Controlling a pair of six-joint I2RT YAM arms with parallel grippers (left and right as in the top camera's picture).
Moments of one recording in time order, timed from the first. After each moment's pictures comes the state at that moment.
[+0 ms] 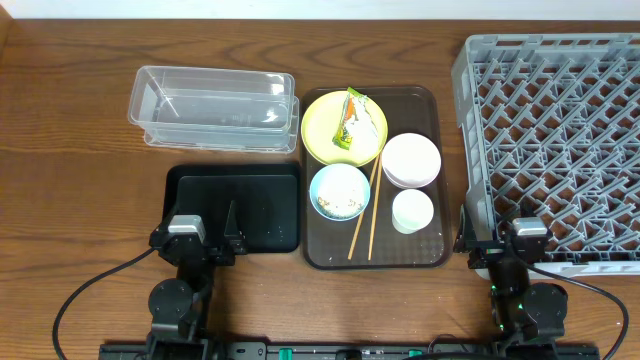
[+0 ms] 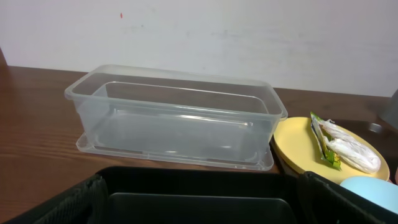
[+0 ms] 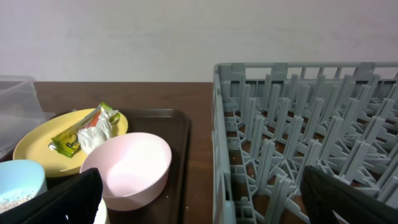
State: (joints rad) left arm -0.09 0.01 0.02 -0.11 -0.06 -0.13; right arm 0.07 0.01 0.01 -0.07 -0.01 0.05
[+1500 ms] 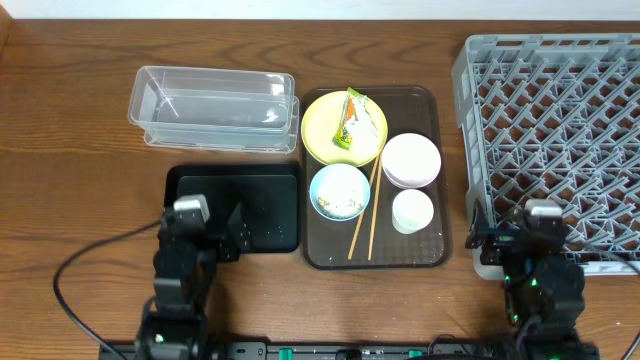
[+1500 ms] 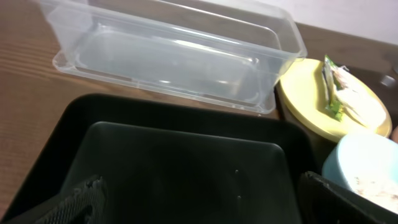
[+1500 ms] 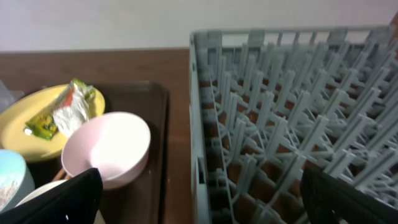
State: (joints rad) left arm -0.09 0.42 0.21 -0.22 -0.02 -0.26; right arm 0.07 0.30 0.31 -0.33 0.09 0.06
